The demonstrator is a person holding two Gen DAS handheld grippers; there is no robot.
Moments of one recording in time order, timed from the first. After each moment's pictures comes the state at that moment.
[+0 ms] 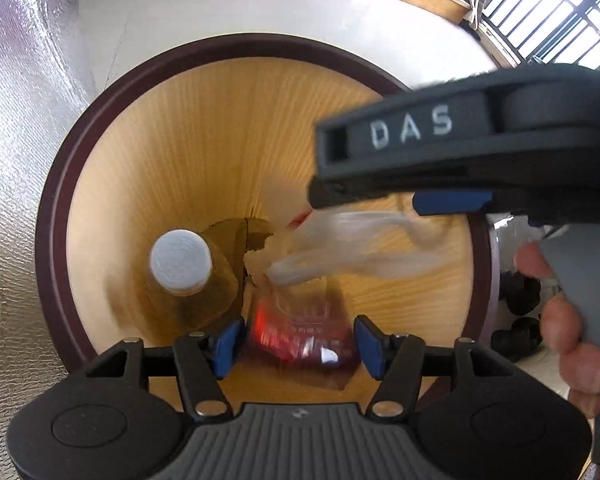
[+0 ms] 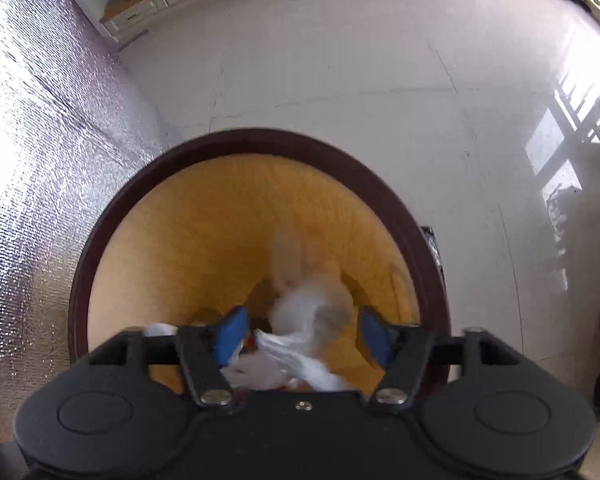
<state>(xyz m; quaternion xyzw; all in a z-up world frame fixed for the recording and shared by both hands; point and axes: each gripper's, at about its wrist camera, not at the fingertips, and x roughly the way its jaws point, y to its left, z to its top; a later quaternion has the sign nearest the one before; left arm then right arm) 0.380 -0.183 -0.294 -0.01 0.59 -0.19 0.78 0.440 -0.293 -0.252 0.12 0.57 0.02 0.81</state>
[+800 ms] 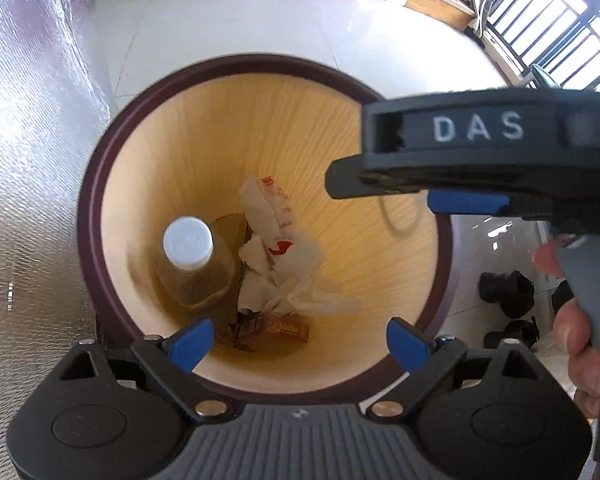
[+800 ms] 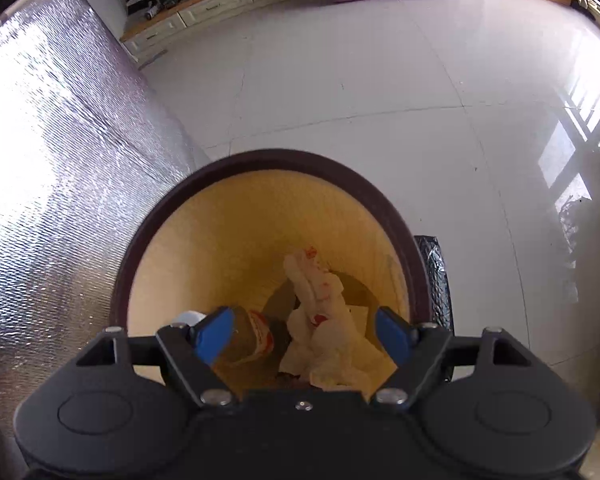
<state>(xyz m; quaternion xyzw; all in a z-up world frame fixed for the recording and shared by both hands) 0.350 -0.172 -0.256 -0.02 0.59 -0.17 0.79 0.411 -0.303 -0.214 0.14 0.54 0.05 0.83</state>
